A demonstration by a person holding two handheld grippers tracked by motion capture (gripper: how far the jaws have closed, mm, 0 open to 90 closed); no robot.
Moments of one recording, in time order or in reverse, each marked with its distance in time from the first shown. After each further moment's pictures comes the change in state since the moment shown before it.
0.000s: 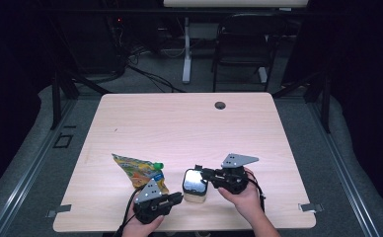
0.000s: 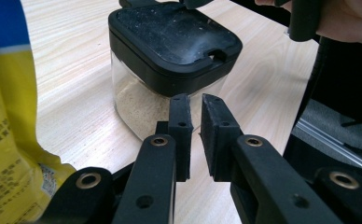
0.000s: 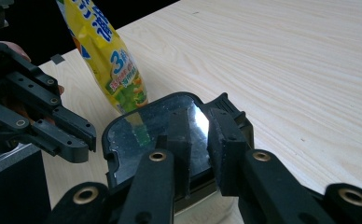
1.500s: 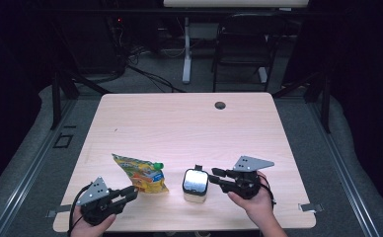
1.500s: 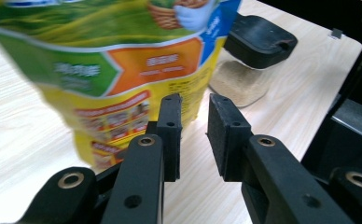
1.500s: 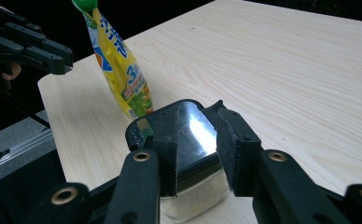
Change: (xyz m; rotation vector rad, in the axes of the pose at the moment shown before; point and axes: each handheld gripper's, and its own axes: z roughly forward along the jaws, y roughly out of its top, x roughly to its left) left arm 0.044 -0.014 -0.113 -0.031 0.169 -0.003; right arm 0.012 0.006 -0.039 -0.046 -0.032 -0.006
